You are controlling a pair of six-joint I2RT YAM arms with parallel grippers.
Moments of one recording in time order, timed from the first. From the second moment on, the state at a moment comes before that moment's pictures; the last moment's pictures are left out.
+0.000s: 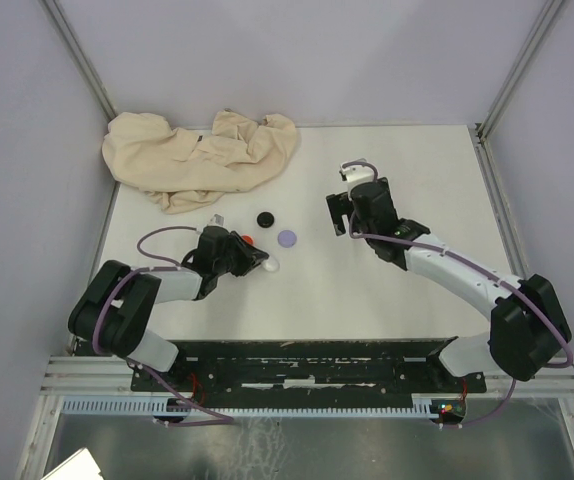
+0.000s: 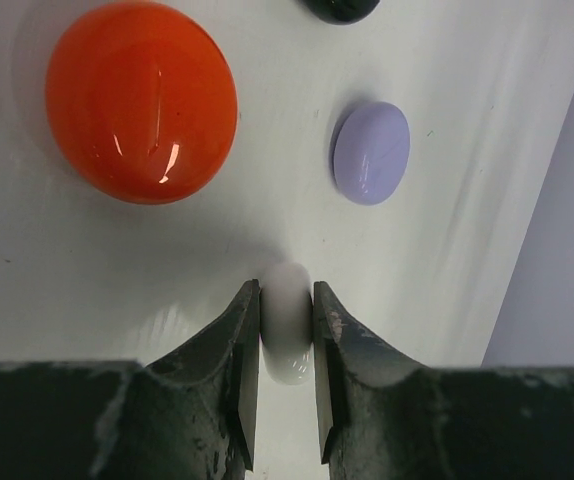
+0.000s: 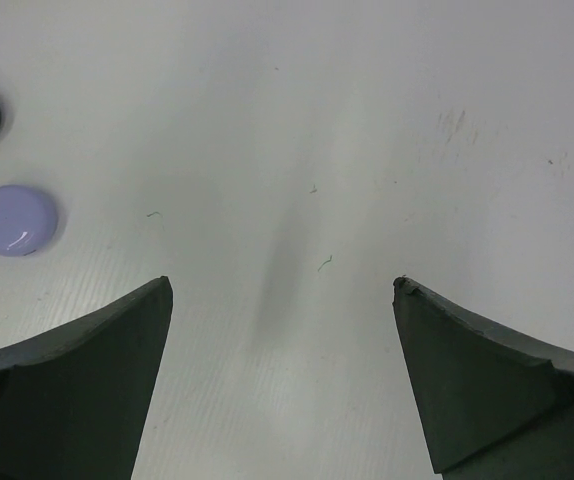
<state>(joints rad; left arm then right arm) -0.40 1.51 0.45 0.42 0.16 -1.06 0.62 1.39 0.95 -0.12 0.41 0.05</state>
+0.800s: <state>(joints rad) -0.40 1.07 0.45 0.00 -0.29 -0.99 0.54 1.42 1.00 -0.19 0.34 0.17</state>
